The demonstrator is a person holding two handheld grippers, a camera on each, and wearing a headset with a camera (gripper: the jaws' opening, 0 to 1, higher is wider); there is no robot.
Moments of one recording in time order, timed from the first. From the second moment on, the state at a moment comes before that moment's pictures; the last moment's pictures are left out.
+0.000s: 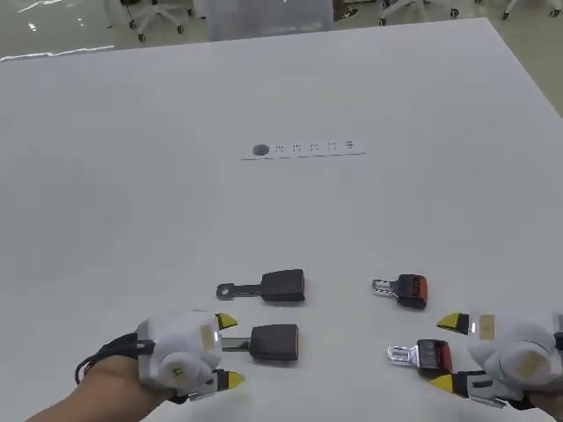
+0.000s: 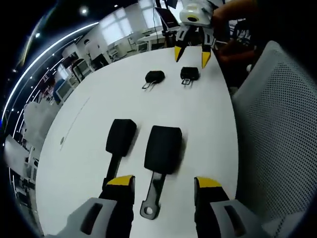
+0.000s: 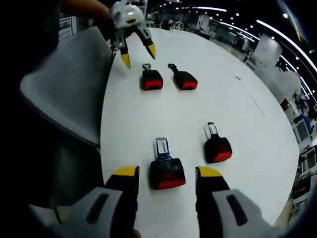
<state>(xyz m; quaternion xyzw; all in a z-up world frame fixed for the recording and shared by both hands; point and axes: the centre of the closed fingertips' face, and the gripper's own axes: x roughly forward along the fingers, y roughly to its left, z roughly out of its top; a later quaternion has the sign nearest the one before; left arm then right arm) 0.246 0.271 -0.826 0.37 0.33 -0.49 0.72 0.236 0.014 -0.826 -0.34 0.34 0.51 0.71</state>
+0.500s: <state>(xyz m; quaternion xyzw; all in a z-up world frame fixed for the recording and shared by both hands) 0.263 0.252 -0.852 0.40 0.35 -0.53 0.66 0.239 0.011 -0.852 -0.34 0.38 0.54 0.67</state>
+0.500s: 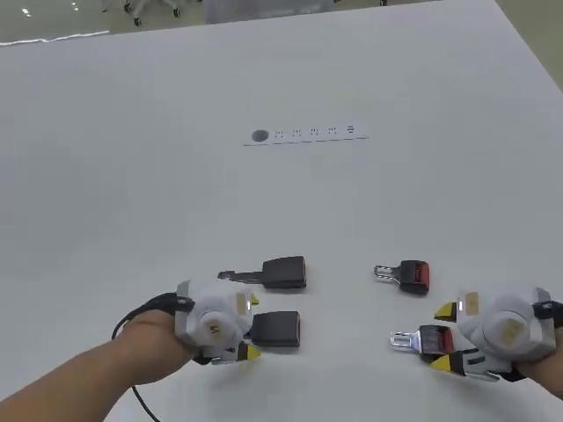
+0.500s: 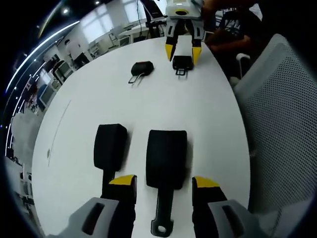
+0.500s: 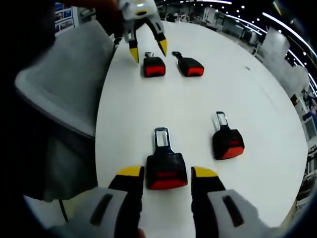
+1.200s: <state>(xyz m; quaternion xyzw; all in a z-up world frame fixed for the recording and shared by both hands) 0.262 0.249 -0.858 0.42 0.36 -0.55 0.62 0.250 0.029 -0.856 -0.34 0.38 0.54 0.67</state>
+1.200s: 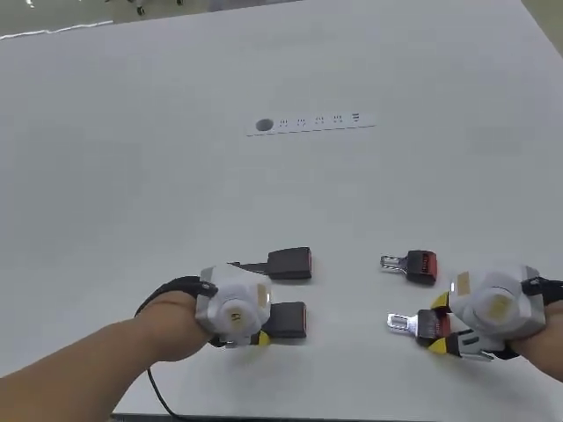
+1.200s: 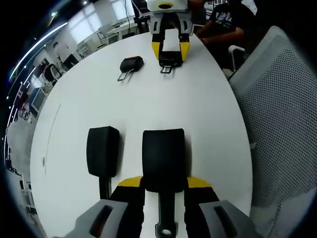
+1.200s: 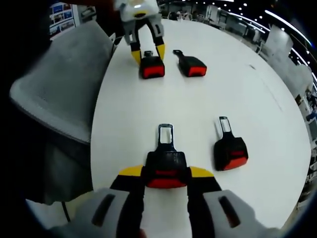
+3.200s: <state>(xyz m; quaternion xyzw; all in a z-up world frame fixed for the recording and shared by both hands) 0.260 0.248 -0.861 0.43 0.38 -0.56 0.60 0.258 0.188 -0.855 -0.34 0.33 0.61 0.64</state>
